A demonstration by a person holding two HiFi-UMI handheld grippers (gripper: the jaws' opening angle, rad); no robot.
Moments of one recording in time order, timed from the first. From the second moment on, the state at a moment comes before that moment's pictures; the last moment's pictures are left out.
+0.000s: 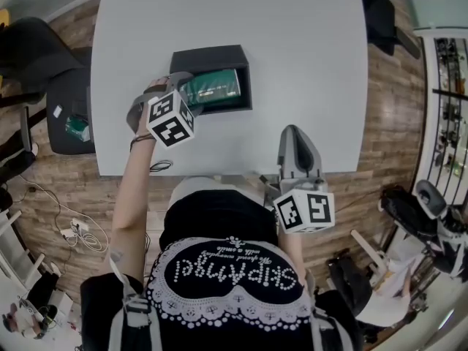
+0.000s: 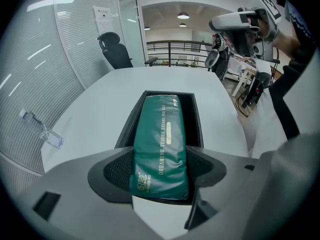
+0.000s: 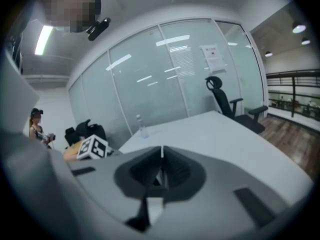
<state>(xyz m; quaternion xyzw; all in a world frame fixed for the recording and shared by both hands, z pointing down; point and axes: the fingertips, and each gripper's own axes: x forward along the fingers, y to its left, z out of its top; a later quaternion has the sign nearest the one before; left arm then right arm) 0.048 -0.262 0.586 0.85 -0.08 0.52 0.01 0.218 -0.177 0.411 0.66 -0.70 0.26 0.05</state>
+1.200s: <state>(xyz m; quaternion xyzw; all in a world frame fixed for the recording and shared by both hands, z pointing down) 0.045 -0.265 0.414 0.92 -0.29 0.26 0.03 0.211 -0.153 0.377 0.64 -0.74 0.22 0.01</state>
